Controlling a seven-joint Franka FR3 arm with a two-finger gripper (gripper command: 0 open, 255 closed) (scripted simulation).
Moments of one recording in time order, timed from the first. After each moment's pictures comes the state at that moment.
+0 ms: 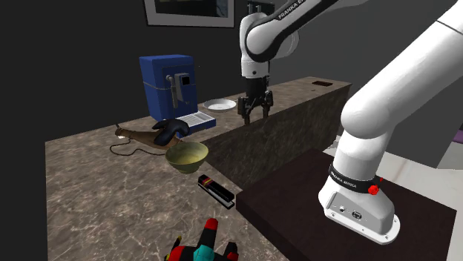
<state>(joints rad) 0.12 -0.53 0.16 -2.73 0.10 2.09 0.24</state>
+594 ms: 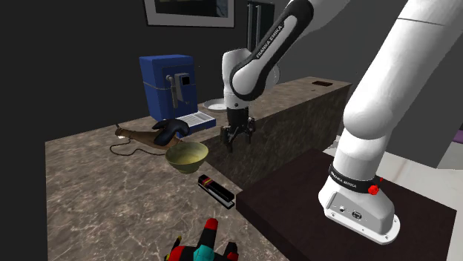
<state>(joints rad) 0.18 -0.21 0.28 -2.74 0.13 2.46 0.33</state>
